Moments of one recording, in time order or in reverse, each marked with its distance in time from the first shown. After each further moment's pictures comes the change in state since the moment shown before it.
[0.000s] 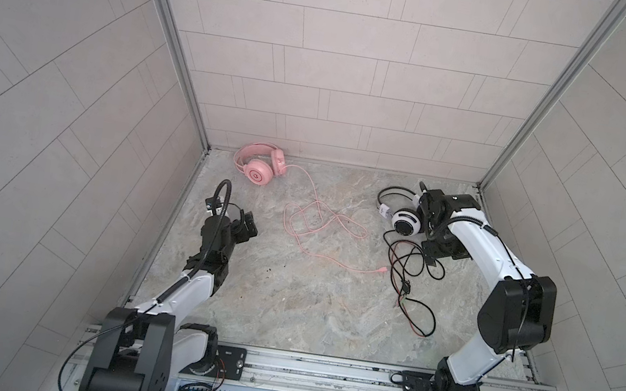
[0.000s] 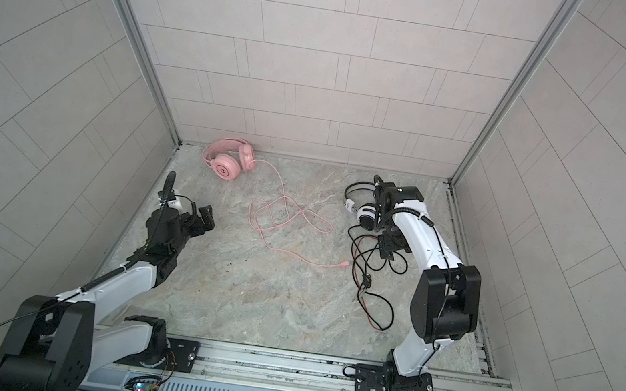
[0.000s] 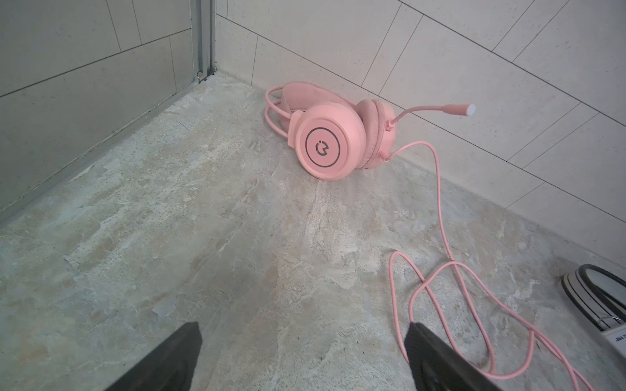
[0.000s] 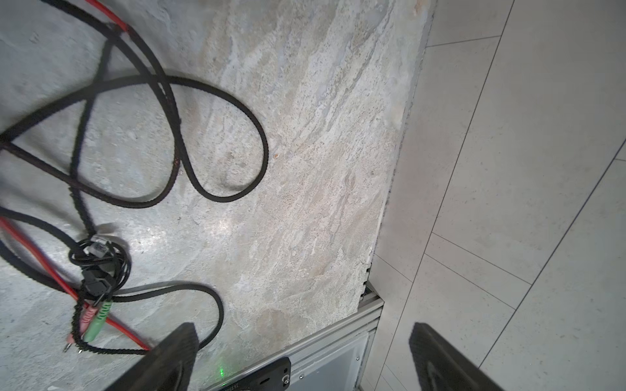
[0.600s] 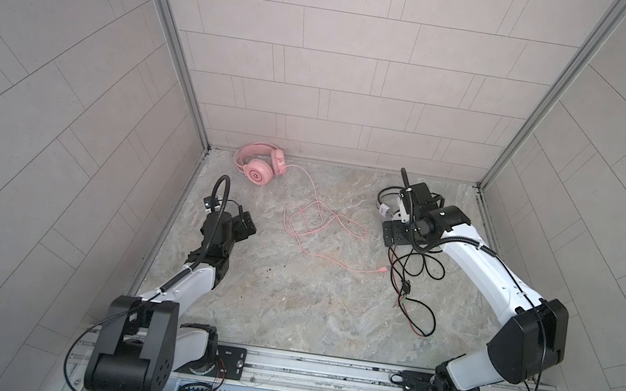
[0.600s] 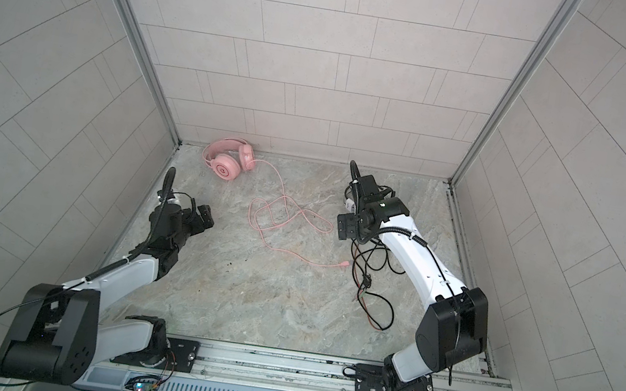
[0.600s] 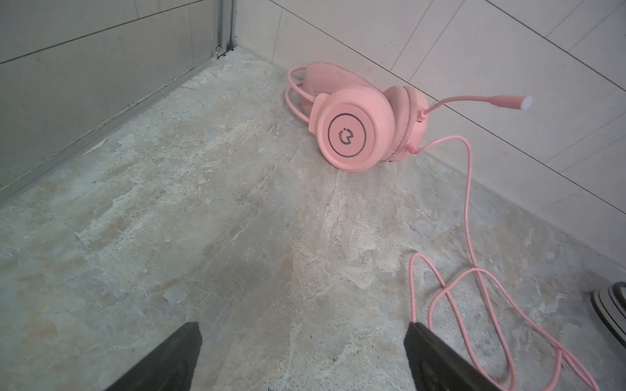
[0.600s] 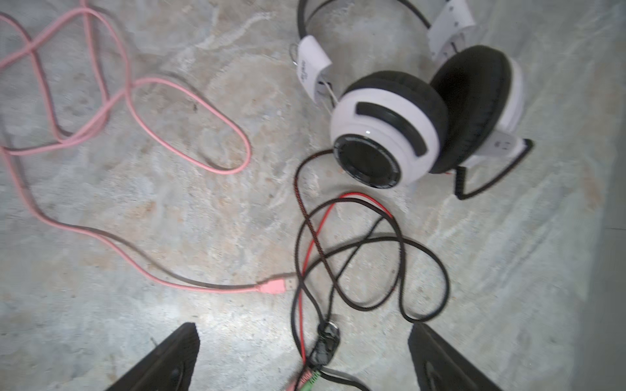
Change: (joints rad) left arm 0.022 0.073 0.064 -0.076 -0.034 -0.054; right arm 0.201 -0.140 -0.121 0.518 -0.383 0.023
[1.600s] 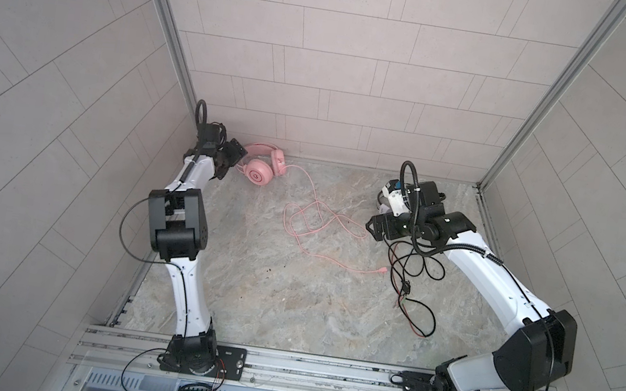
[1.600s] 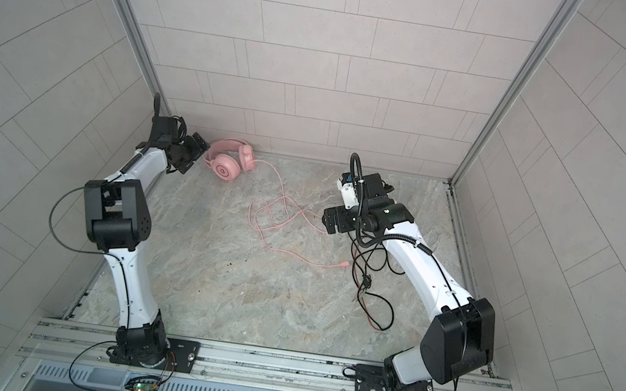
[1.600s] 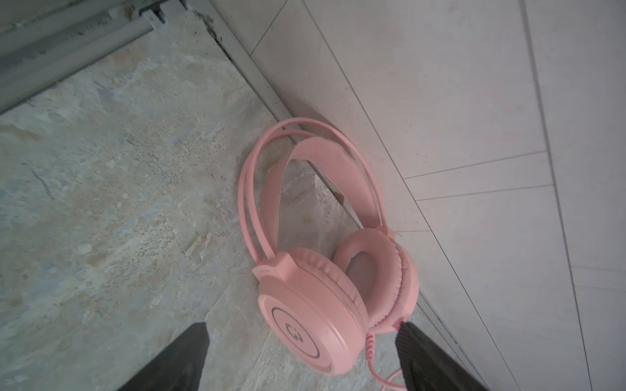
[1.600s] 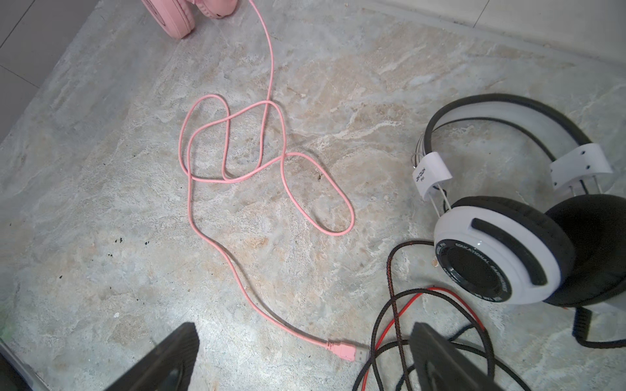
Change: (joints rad) left arm 0.205 0.980 1.425 -0.729 0.407 -0.312; right arm -0.003 -0.068 -0.037 0.204 -0.273 -0.172
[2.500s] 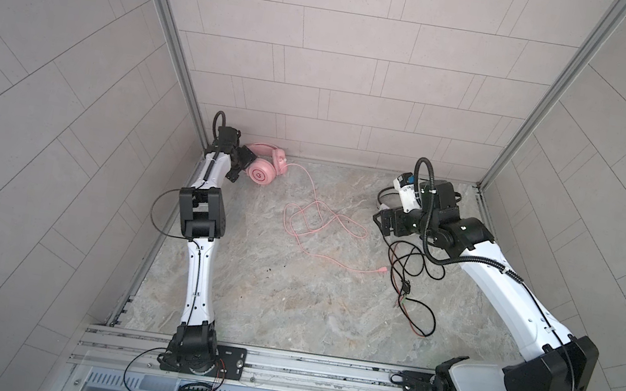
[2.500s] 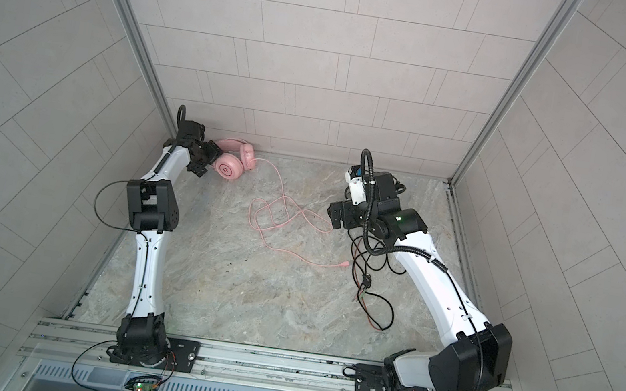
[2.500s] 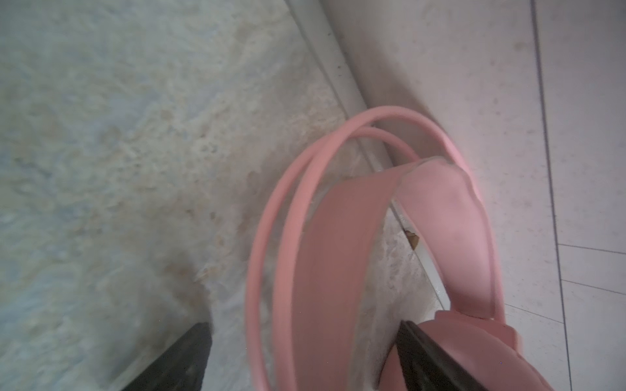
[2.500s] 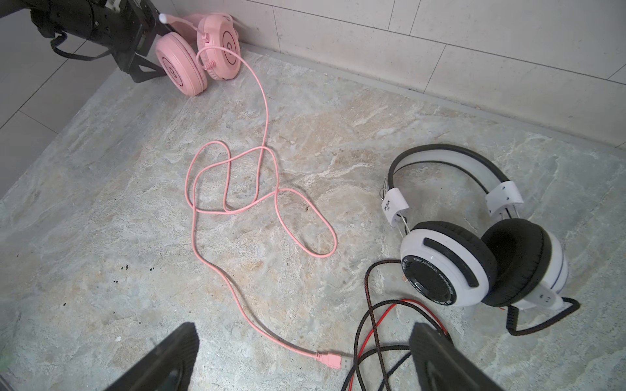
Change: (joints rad) left arm -0.051 0.472 0.571 -0.237 -0.082 -0.088; right arm 0.000 -0.099 -0.002 0.032 0.053 0.022
